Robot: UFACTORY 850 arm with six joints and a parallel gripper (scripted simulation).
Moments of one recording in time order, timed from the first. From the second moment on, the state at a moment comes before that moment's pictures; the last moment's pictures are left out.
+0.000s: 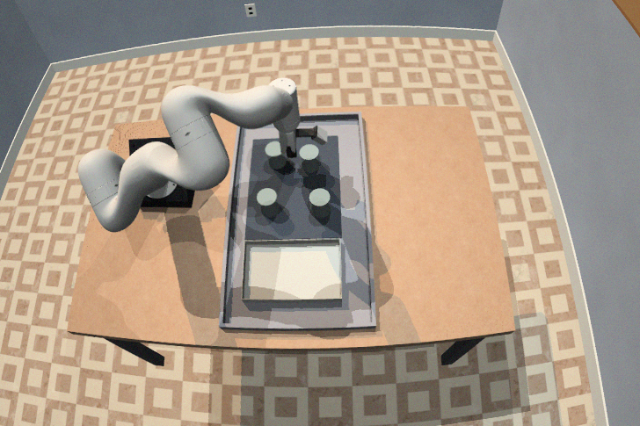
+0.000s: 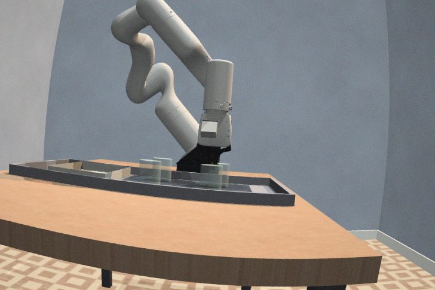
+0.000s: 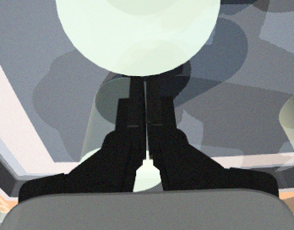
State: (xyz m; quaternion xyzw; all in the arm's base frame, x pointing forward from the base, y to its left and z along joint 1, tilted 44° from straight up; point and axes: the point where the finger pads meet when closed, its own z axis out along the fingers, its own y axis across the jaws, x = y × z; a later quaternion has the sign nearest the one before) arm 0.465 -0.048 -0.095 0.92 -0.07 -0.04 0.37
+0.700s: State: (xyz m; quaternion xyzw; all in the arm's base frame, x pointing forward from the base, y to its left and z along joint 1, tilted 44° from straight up) arm 0.468 -0.049 -0.095 0.92 -0.07 -0.04 0.37
